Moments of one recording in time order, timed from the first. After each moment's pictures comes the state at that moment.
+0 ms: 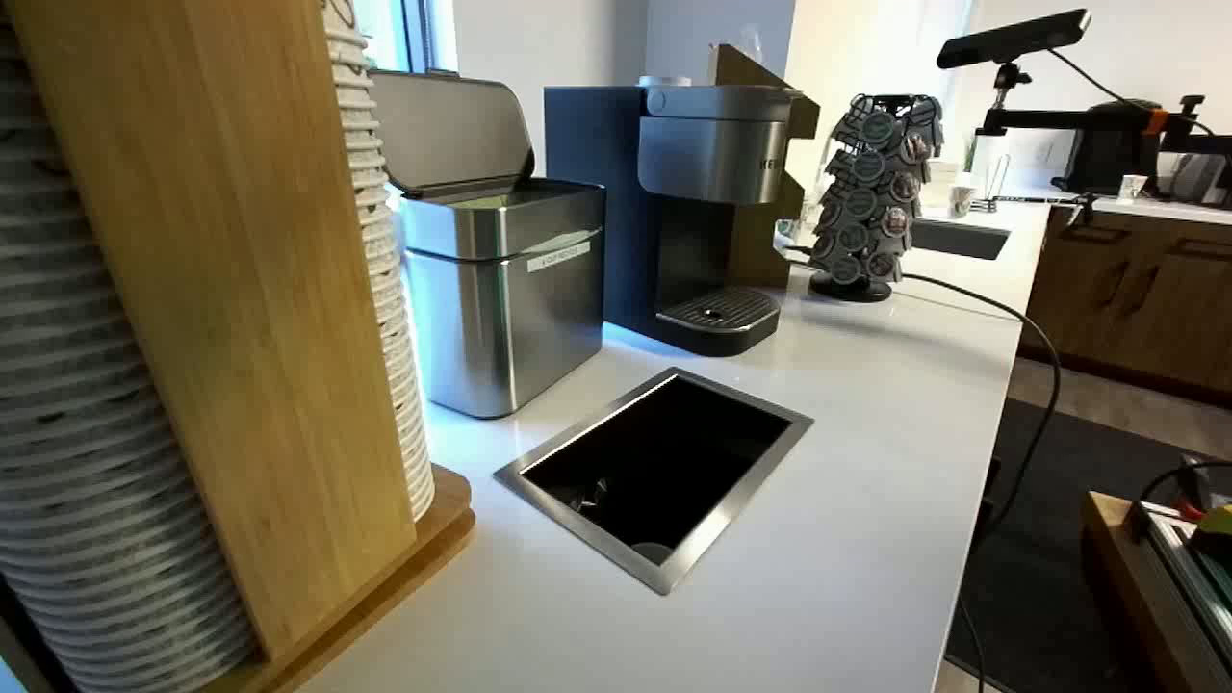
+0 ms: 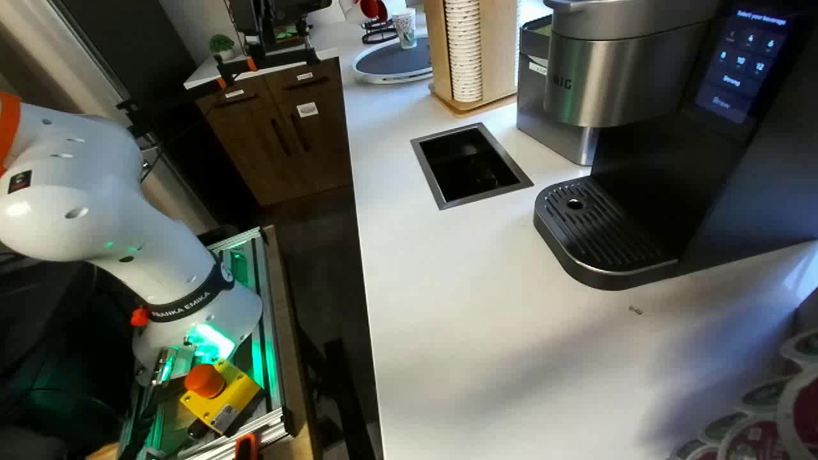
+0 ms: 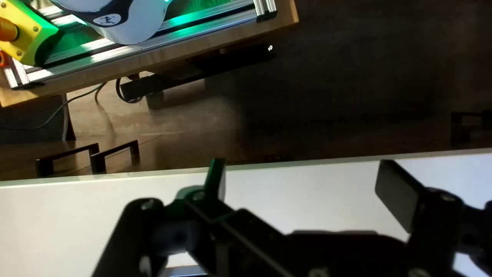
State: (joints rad) arm 0.09 -0.70 0.28 -2.38 0.28 1.54 0.55
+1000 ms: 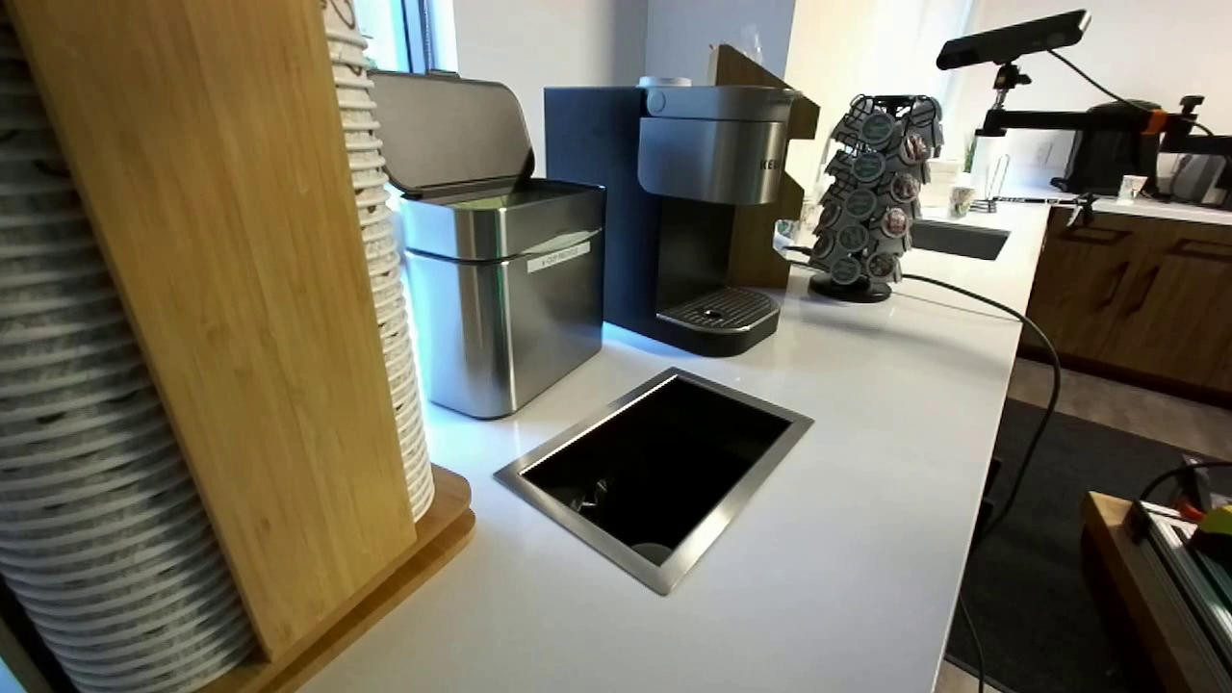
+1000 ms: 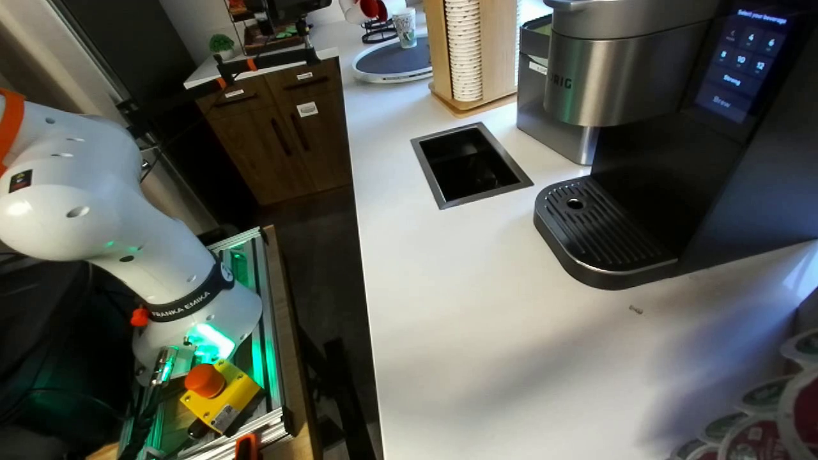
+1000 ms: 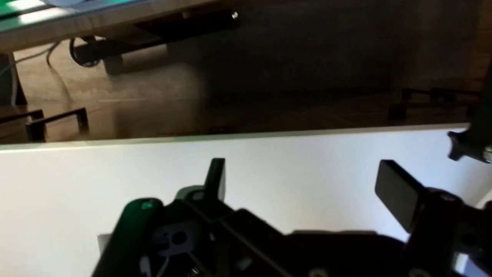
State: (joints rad) arm 0.10 -0.65 0.40 -2.29 0.34 1.69 0.62
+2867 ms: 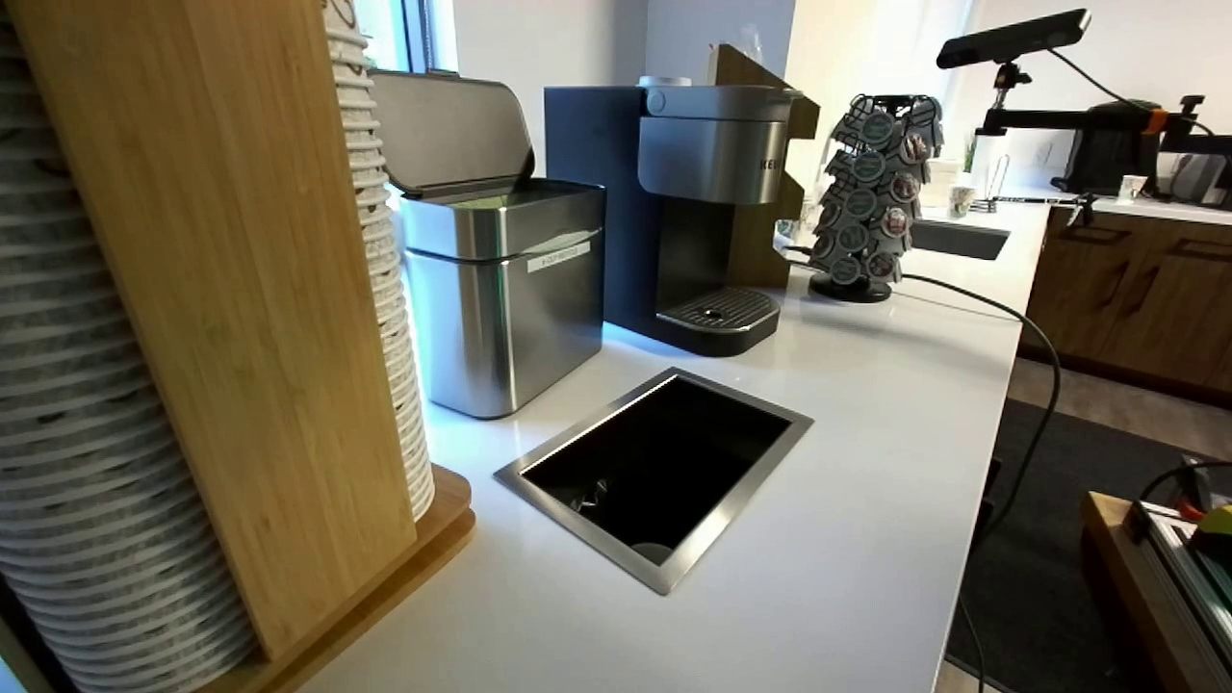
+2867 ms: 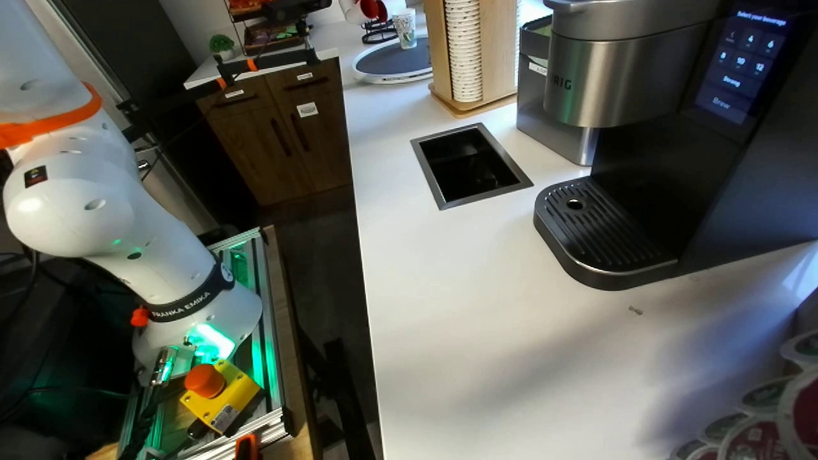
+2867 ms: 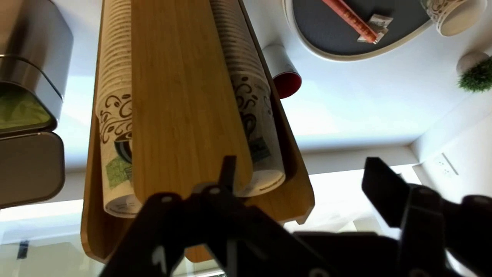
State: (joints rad) arm 0.21 0.10 0.49 -1.42 -0.38 2.13 0.85
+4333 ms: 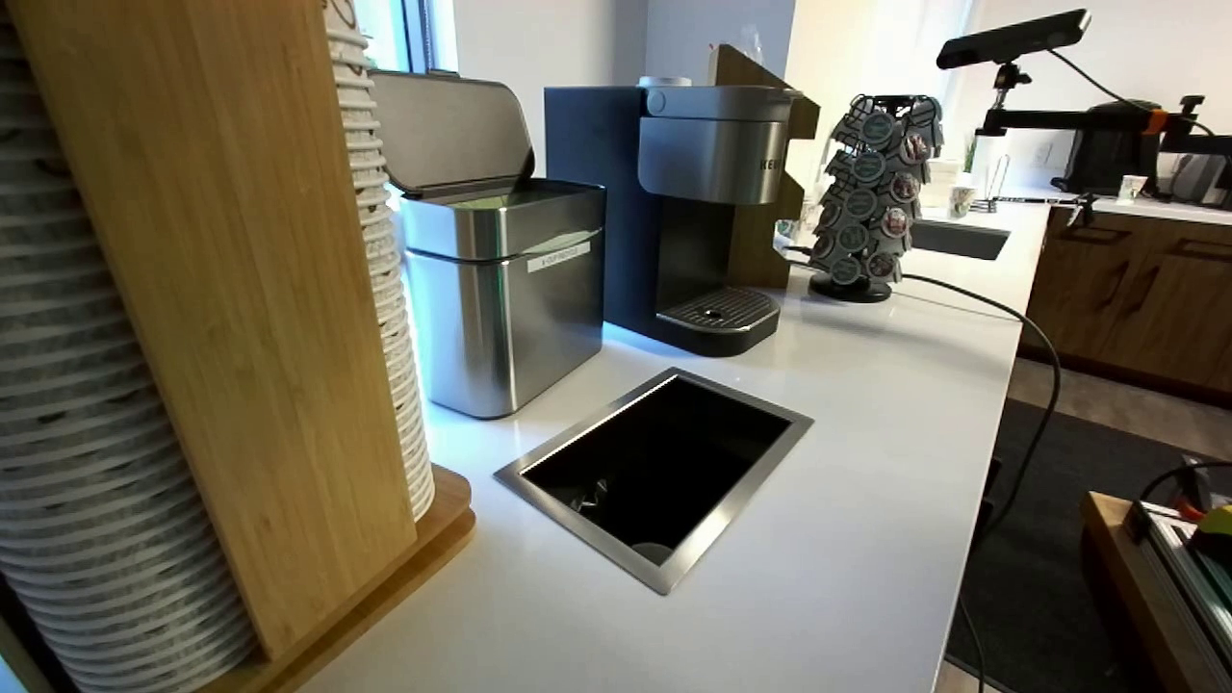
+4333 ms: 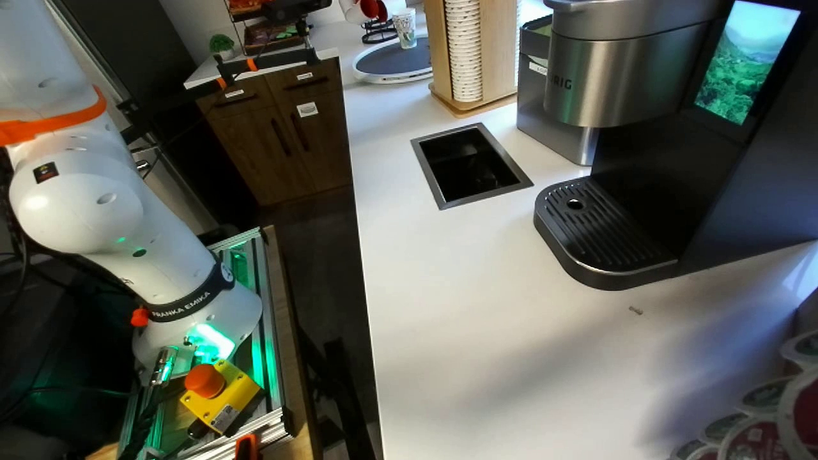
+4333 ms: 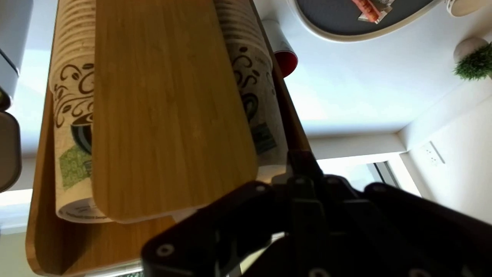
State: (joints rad) arm 0.30 0.17 0.36 -1.43 -0.39 2.30 0.79
